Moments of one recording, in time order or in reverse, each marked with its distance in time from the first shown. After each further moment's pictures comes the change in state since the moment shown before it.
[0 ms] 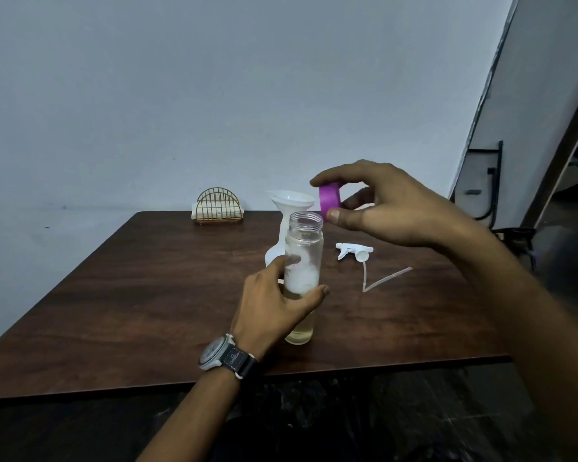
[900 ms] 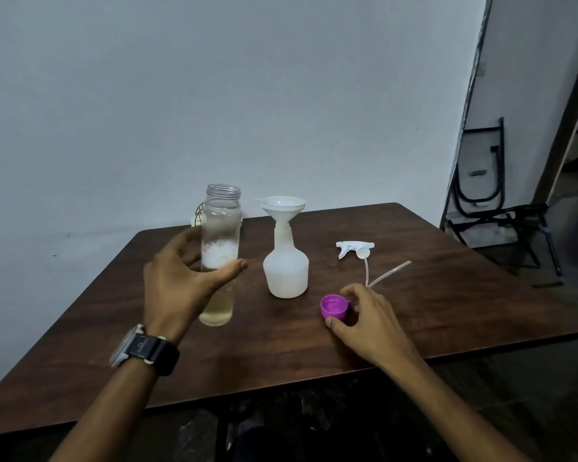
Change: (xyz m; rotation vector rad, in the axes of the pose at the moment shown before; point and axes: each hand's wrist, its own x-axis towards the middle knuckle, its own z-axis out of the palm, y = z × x) left_hand 0.033 -0.011 -0.091 0.045 0.207 -0.117; right_hand -0.065 0.128 0.163 0.008 0.196 0.431
